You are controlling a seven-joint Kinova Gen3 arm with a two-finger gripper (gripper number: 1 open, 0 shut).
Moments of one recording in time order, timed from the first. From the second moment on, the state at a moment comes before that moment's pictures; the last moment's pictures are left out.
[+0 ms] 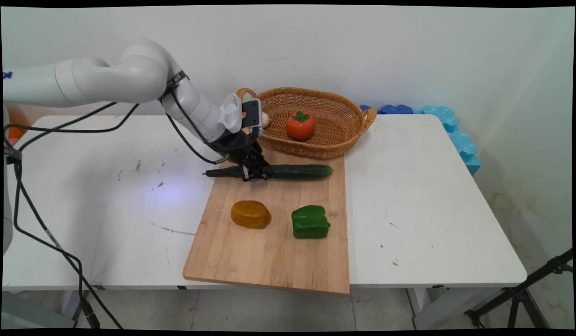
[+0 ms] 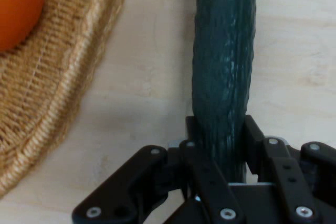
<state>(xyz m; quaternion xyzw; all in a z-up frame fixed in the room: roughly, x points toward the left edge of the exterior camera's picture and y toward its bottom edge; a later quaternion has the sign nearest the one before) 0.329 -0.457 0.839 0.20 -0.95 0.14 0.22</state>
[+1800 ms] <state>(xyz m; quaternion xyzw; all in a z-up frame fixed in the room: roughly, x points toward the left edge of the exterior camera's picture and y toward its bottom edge) 0.346 -0.544 0.972 0.19 -0.92 0.26 0.23</state>
